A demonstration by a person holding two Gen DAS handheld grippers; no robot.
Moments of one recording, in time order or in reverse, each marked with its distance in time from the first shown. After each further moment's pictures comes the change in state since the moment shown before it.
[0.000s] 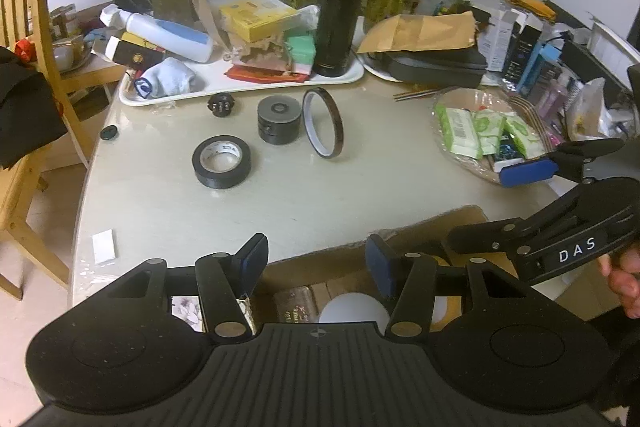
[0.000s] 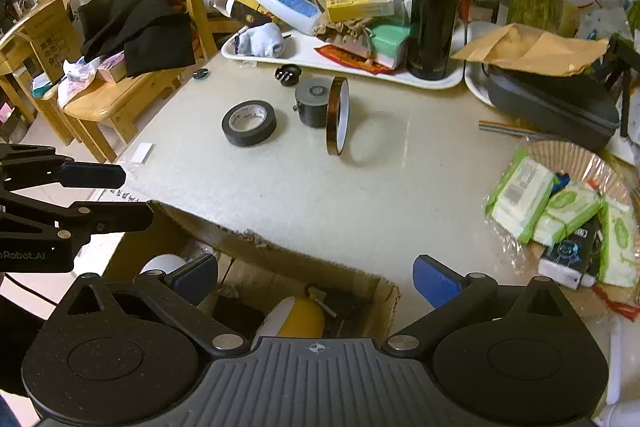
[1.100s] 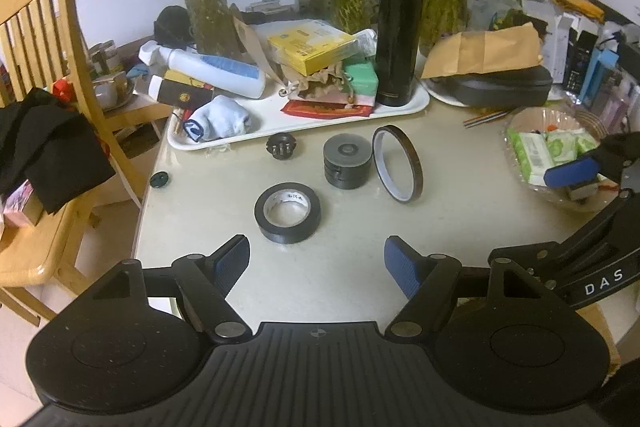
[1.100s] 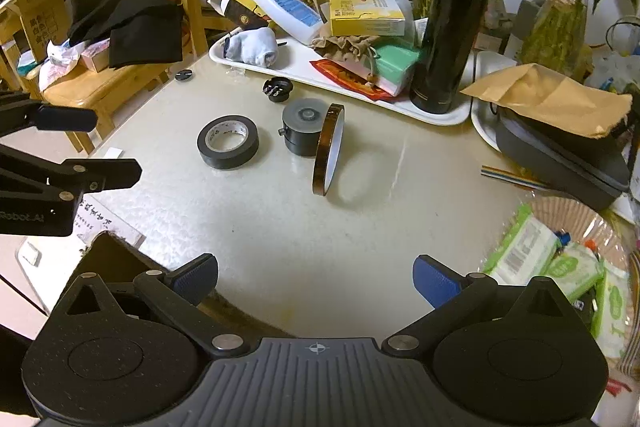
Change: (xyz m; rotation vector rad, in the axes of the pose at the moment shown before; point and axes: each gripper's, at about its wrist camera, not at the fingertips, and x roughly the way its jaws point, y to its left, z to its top) left arm 0.029 0.018 0.030 0.056 -0.063 0.183; right arm 0.043 0.005 0.036 -0.105 -0.010 -0.065
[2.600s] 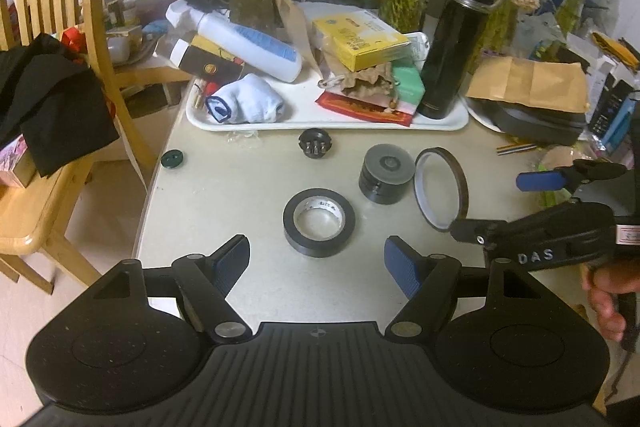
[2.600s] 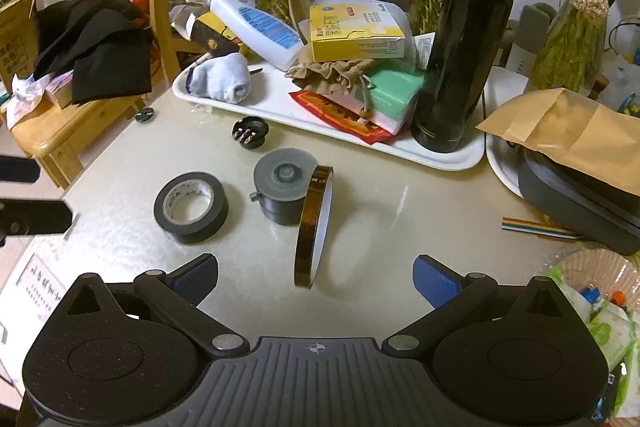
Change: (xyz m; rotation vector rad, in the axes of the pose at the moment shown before) left arm 0.027 0.053 0.025 -0.165 0.076 -0.036; right arm 0.071 -0.011 0.054 0.055 -0.050 -0.024
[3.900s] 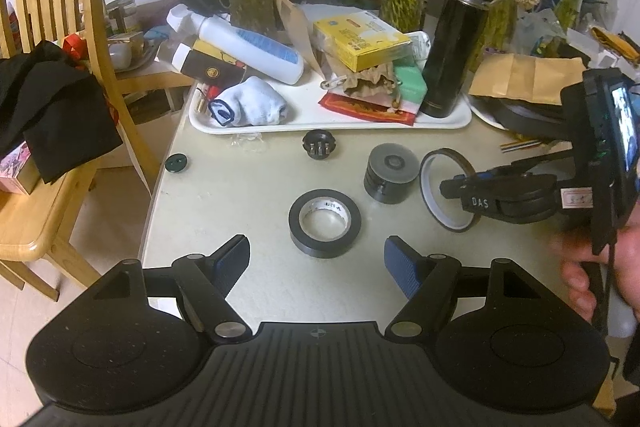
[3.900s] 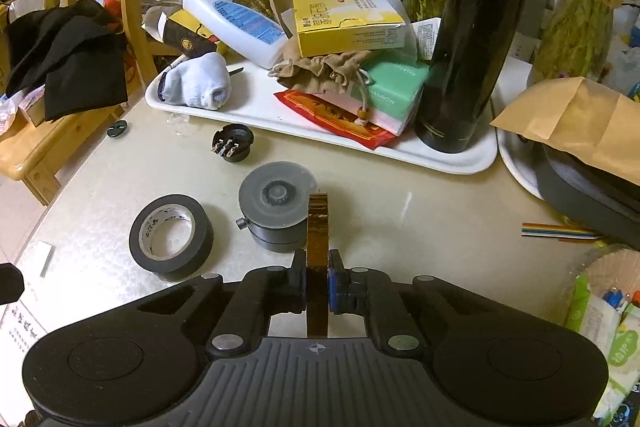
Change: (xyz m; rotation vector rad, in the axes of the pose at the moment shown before) left arm -0.001 -0.001 -0.003 0.025 -0.014 0.016; right arm 0.039 0.003 0.015 0.060 0.018 -0.029
